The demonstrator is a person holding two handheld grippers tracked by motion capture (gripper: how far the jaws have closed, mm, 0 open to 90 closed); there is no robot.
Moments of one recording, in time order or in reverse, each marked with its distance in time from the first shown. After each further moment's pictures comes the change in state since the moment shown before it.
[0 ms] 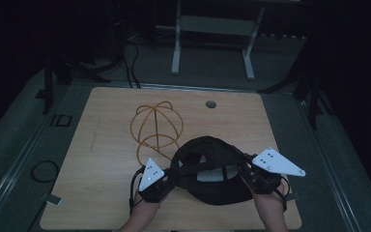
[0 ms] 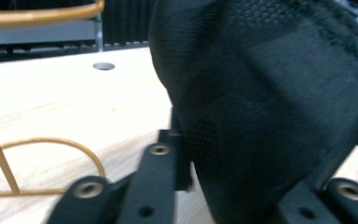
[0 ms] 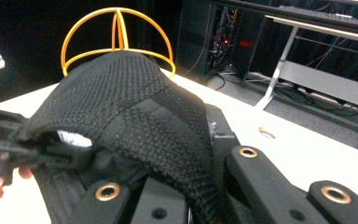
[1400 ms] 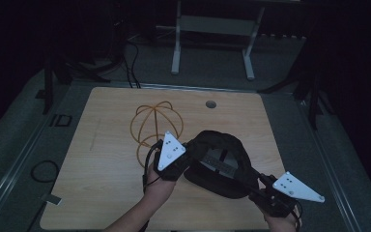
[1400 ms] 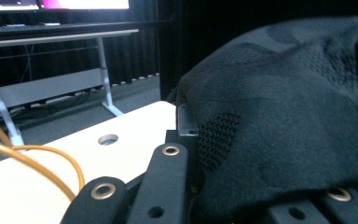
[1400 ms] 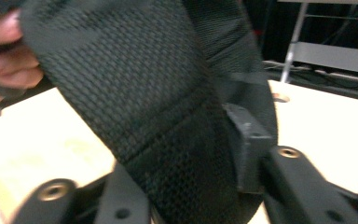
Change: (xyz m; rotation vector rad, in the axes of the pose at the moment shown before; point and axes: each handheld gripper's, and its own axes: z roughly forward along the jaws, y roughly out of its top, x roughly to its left) left arm -0.029 0.099 0.016 -0.093 0.011 0.146; right arm -0.013 -0.065 -0.036 -0.018 0.059 0.128
